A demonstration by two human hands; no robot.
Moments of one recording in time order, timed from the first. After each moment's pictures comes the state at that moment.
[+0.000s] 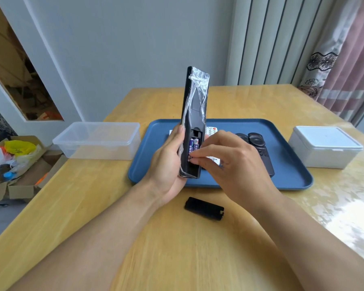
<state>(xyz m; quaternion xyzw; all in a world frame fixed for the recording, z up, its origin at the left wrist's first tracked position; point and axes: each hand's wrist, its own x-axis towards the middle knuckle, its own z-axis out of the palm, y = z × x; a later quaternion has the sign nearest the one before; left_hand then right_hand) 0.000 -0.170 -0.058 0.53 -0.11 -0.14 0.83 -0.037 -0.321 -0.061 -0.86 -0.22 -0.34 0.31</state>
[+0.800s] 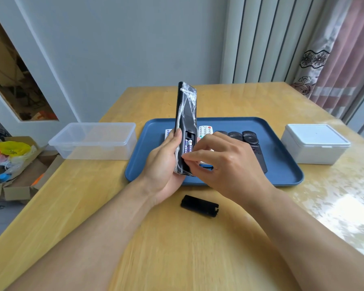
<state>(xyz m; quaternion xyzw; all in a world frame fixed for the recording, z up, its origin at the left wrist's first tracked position) -0.005 -0.167 -0.051 0.53 -0.10 -0.18 0.82 -0.032 -0.322 -0.058 -0.84 -0.29 -0.42 0.18</state>
